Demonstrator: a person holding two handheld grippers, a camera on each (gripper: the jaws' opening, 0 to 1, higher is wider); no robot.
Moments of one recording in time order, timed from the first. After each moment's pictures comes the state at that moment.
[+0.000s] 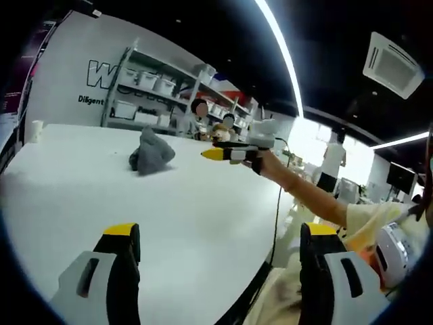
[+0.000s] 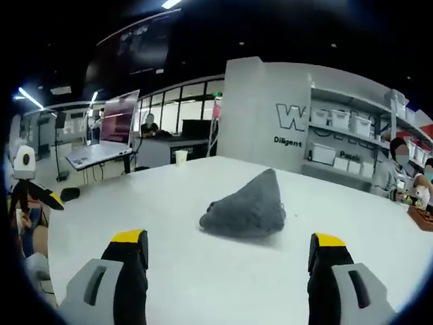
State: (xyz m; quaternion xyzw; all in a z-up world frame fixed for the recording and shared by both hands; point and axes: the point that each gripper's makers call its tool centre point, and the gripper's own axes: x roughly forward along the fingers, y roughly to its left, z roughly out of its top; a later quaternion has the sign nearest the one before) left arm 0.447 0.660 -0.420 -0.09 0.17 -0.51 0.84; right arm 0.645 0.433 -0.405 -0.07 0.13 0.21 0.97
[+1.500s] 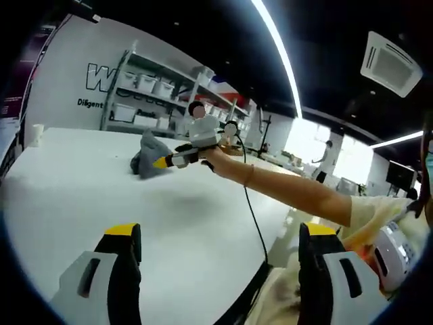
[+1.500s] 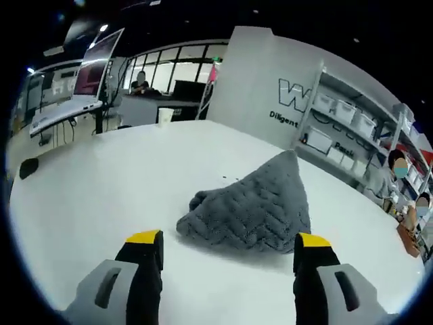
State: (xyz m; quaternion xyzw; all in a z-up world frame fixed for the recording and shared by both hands) left arm 0.441 0.668 -0.413 -0.08 0.16 -0.51 0.84; right arm 0.725 0.482 -0.463 -0.17 0.21 0.15 0.95
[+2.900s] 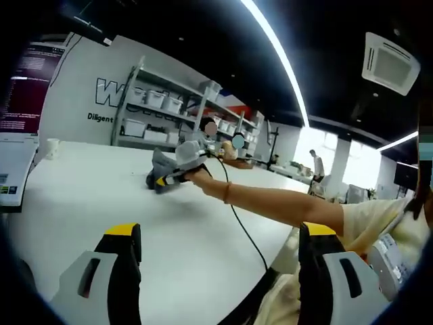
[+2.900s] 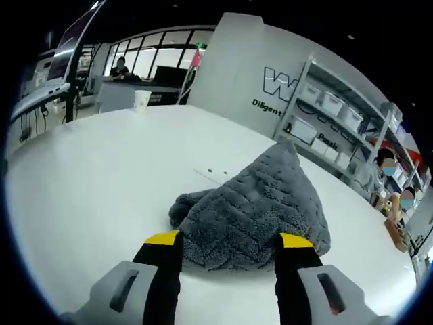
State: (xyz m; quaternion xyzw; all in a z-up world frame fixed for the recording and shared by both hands) left arm 0.442 0.706 -0.386 -0.09 0.12 -0.48 0.86; right arm 0.776 0.485 -0.491 -0.19 0.24 0.07 0.95
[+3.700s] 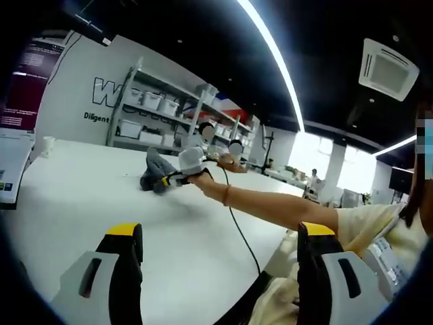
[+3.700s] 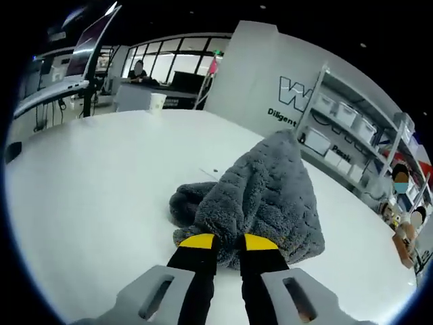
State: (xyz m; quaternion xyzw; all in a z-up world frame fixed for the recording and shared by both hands) left arm 0.439 0.701 -0.383 -0.11 0.12 -0.49 0.86; right arm 0.765 0.479 -0.489 -0.21 0.21 0.14 0.94
